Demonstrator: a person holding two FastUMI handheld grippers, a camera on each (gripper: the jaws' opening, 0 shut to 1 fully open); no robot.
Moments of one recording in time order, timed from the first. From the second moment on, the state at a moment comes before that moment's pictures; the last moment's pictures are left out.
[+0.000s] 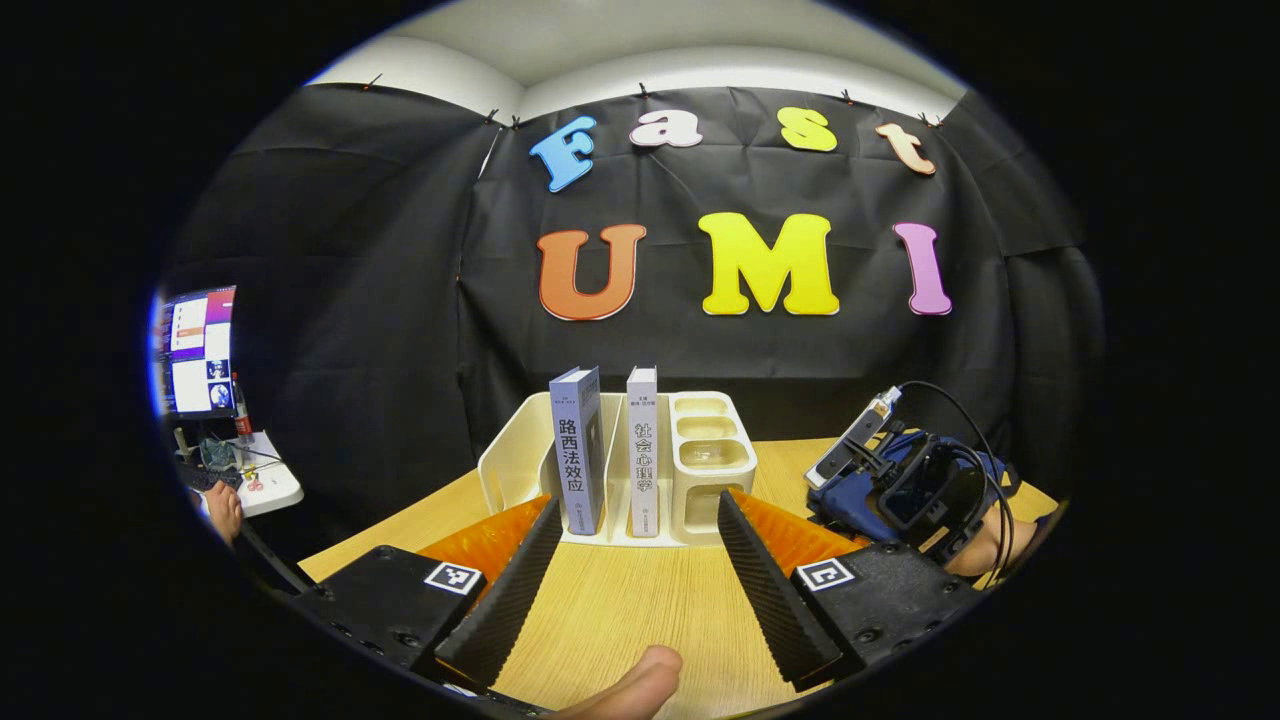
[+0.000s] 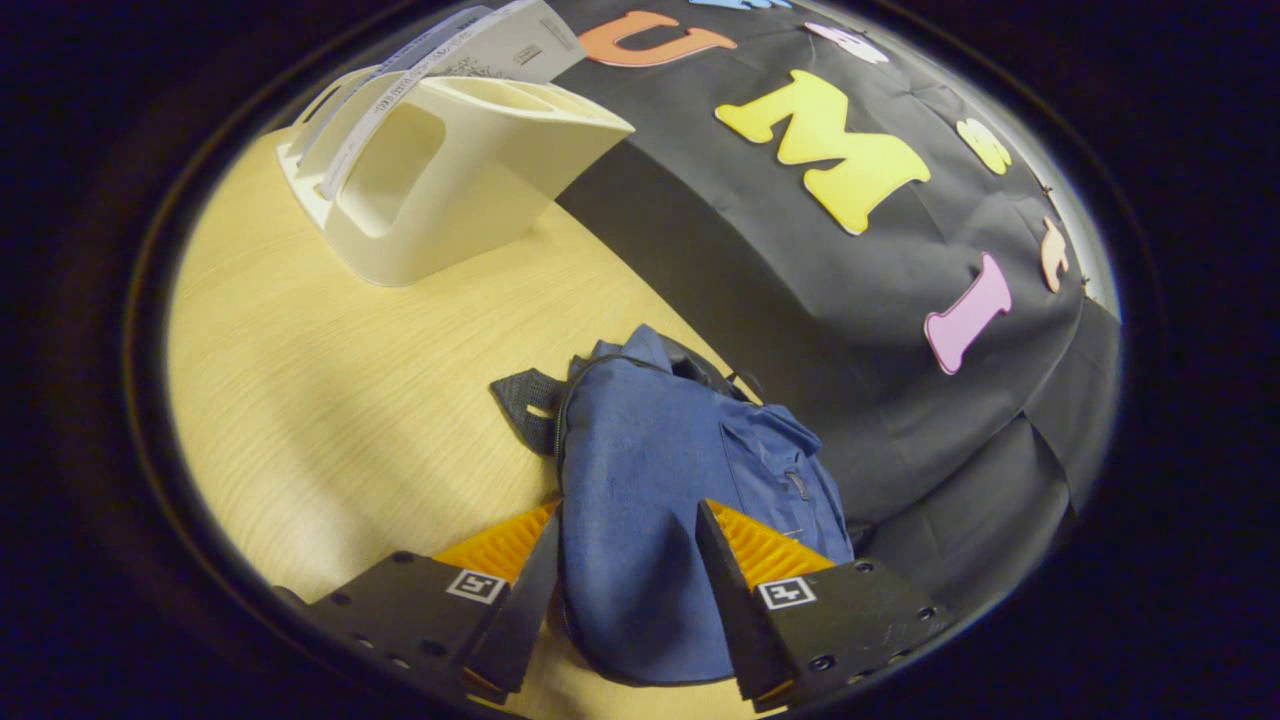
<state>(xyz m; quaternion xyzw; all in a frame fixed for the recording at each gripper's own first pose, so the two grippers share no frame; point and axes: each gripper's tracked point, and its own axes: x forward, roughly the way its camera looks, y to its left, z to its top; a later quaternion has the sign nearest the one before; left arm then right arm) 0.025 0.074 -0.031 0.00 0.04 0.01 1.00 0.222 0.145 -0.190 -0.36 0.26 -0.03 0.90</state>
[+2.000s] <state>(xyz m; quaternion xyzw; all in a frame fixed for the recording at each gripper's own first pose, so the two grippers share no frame) 0.070 0.071 -0.028 -0.01 0.09 -0.02 1.00 0.300 -0.055 0.020 -0.20 0.21 -0.08 0.95</state>
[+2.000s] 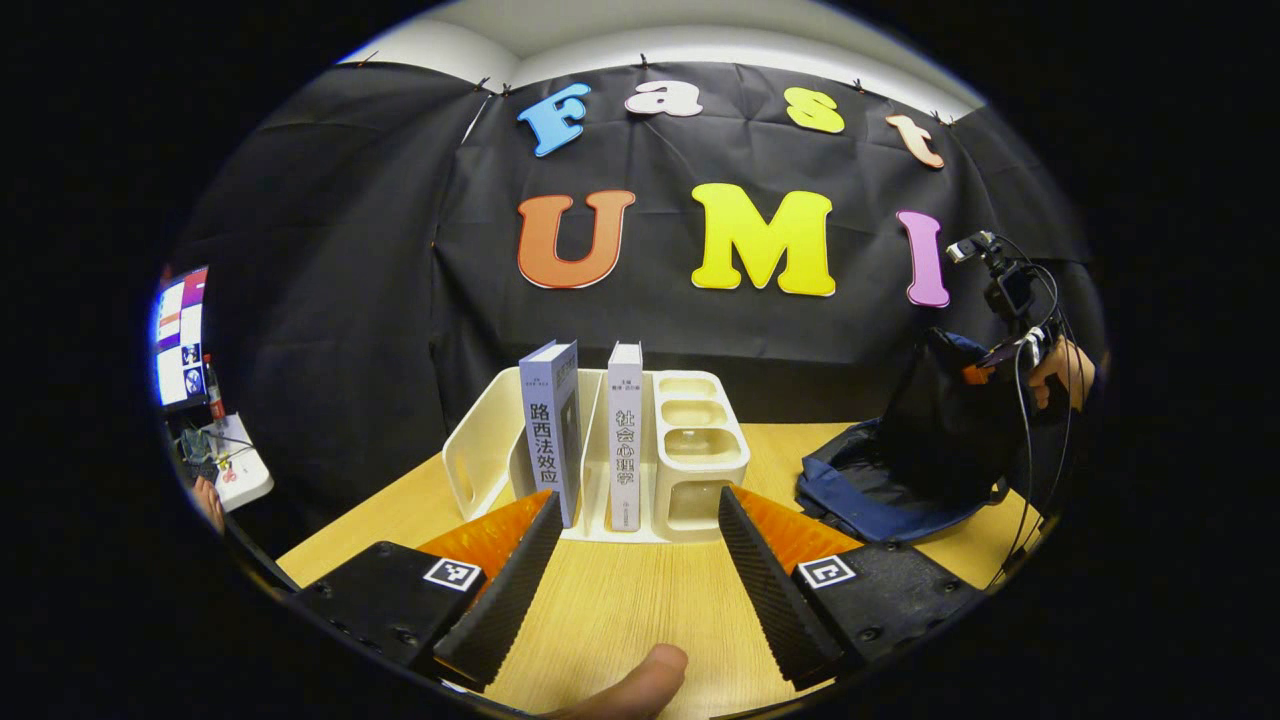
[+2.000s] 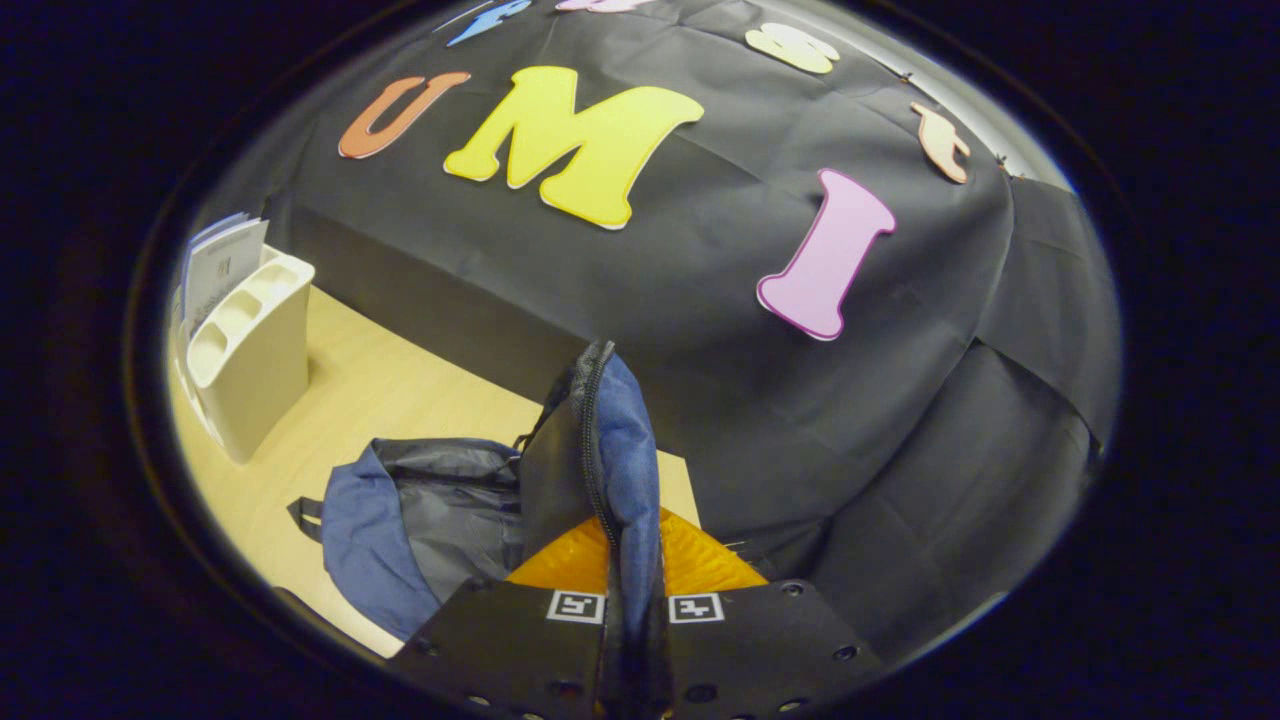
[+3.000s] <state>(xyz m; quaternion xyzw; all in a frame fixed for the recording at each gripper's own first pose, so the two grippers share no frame) 0.260 0.064 0.072 0.00 0.16 -0.05 0.99 0.295 -0.080 0.014 -0.16 0.21 -0.01 0.96</state>
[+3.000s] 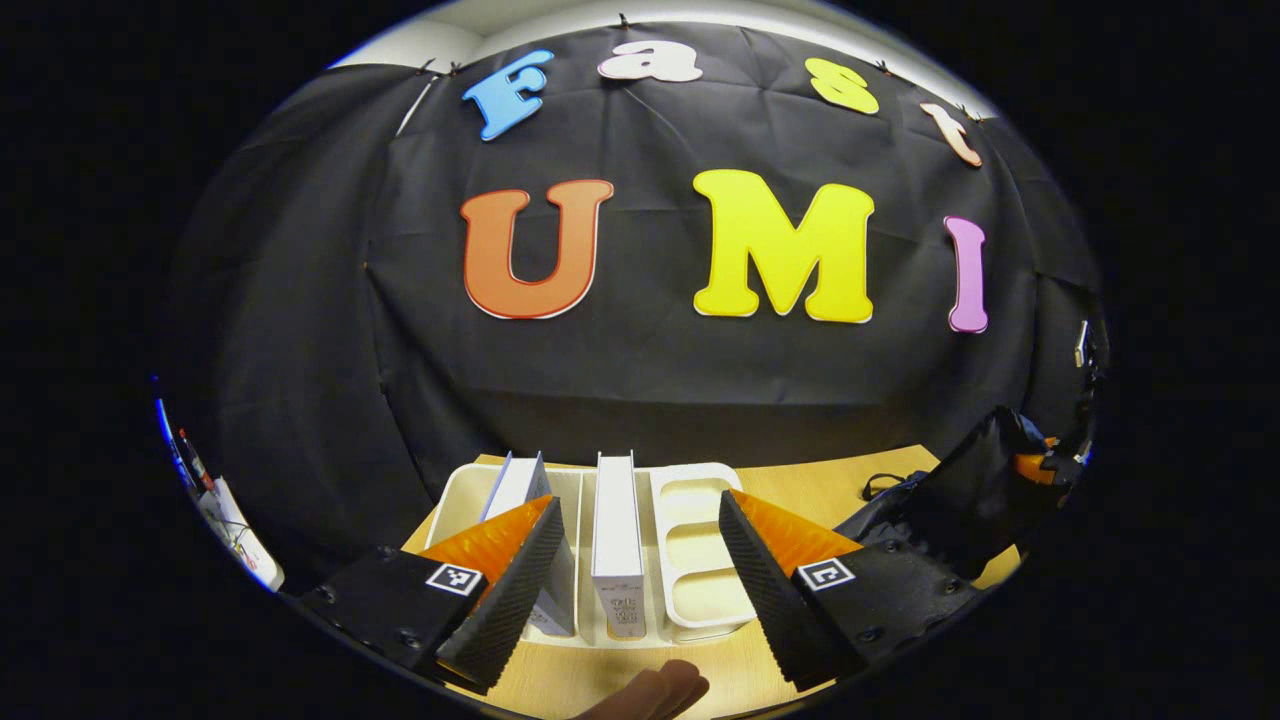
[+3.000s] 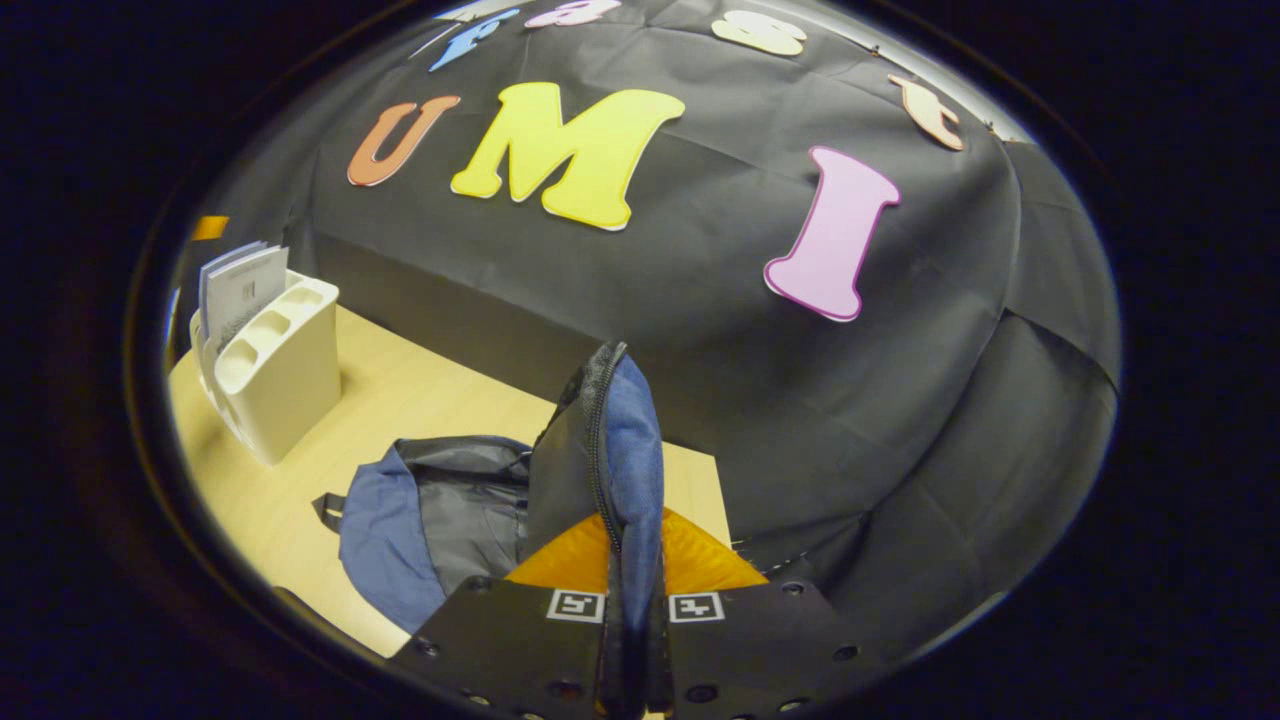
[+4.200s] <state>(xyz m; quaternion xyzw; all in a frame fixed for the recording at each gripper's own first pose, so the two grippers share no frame) 0.347 0.080 0.005 0.10 0.36 -0.02 0.93 0.290 -0.074 -0.006 -0.17 0.19 0.04 0.97</state>
